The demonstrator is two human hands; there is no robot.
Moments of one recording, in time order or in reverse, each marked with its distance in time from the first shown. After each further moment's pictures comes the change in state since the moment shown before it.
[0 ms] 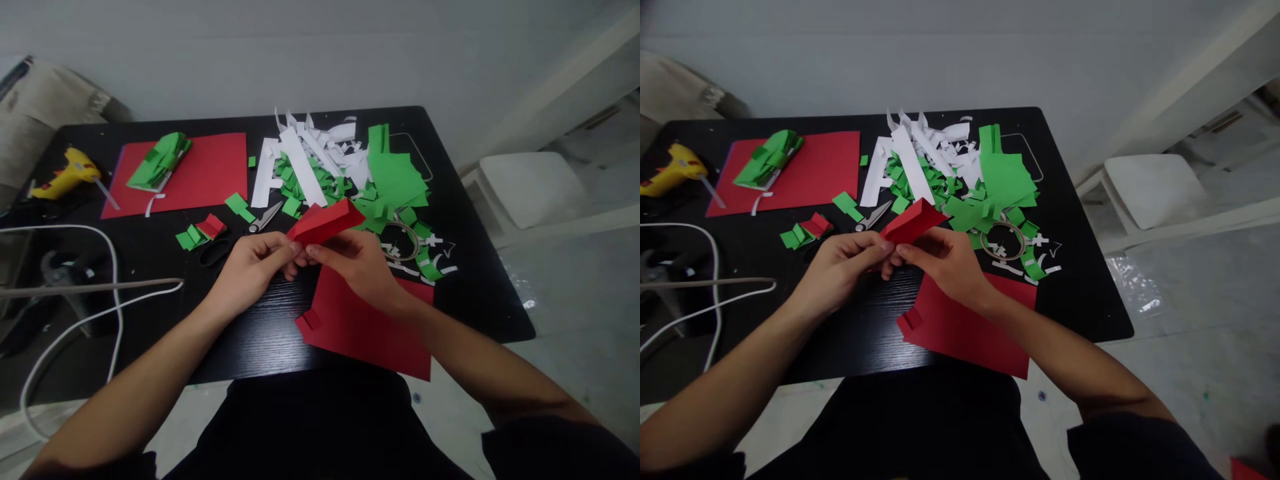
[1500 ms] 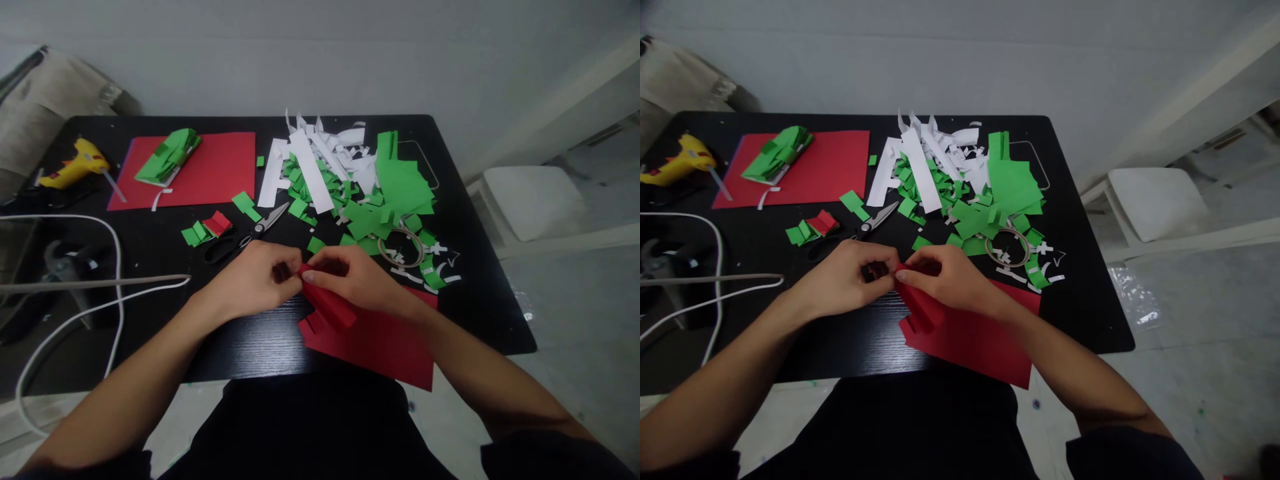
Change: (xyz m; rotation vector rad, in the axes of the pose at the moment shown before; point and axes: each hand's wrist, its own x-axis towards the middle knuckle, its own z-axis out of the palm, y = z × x) left_hand -0.003 0.003 -0.014 0.656 -0.220 0.133; right_hand 0.001 -0.012 -0.005 -0.432 -0.286 0.134
